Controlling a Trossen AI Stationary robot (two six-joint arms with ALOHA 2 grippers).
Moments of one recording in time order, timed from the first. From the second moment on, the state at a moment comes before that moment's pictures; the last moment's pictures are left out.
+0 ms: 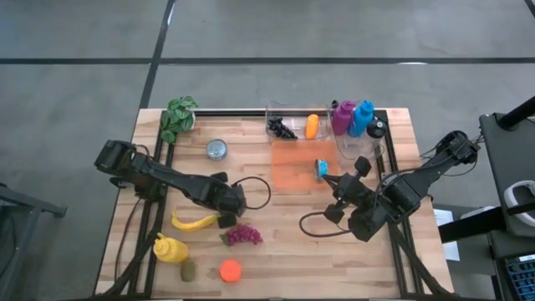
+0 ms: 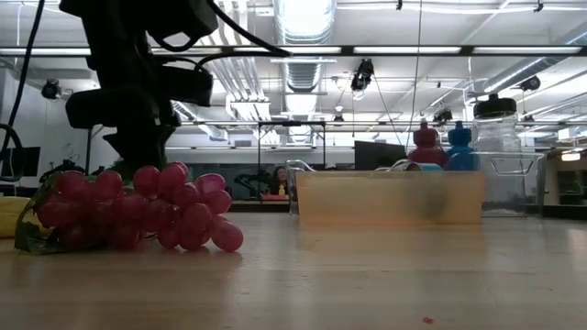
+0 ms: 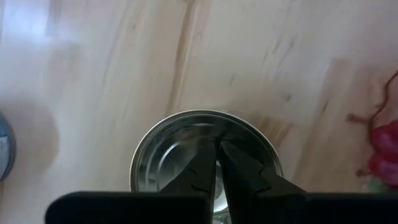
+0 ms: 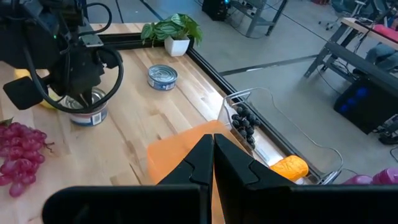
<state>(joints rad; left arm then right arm) -0.26 1.64 0.95 -0.74 -0.25 -0.47 0.62 1.35 1.31 -1.03 1.10 0.79</state>
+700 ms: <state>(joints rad) -0.26 1.64 0.96 -0.68 -0.23 -0.44 0.62 1.35 1.32 -1.01 1.10 0.78</state>
